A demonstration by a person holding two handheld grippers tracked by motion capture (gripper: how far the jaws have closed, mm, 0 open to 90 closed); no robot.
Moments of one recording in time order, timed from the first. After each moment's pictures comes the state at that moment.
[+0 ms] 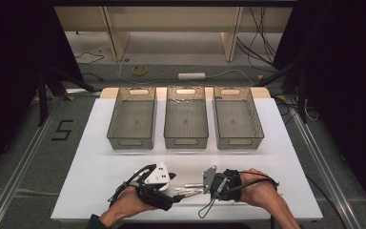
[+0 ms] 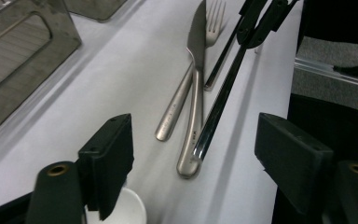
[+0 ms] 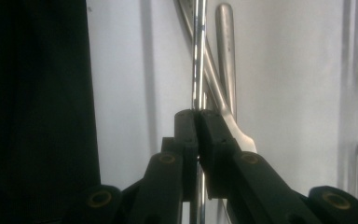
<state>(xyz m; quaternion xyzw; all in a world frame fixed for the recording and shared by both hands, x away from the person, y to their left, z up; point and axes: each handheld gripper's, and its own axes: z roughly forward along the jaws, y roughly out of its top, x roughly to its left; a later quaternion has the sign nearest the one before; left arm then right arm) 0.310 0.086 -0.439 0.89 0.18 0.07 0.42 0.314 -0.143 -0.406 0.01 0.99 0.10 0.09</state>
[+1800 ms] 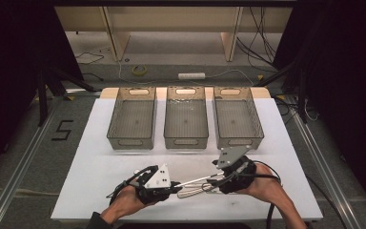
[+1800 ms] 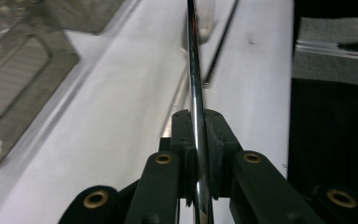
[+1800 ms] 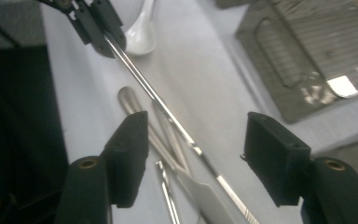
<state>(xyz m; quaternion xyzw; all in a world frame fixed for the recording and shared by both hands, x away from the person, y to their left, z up) 0.312 0.092 -0.434 0.89 0.14 0.11 0.42 0.329 -0.183 -0.378 0.16 0.92 0.32 0.13</state>
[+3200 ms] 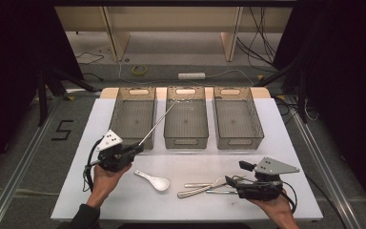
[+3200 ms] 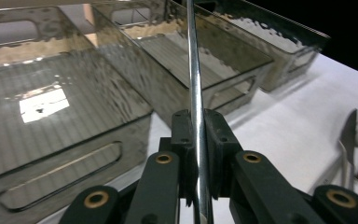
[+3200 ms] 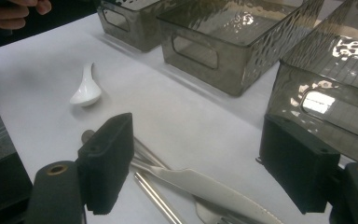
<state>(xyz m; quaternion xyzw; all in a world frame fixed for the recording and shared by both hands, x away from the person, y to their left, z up) 0.369 0.191 -0.424 0.73 0.42 0.18 0.51 0.300 -0.248 -0.421 0.35 0.79 0.47 0.16</state>
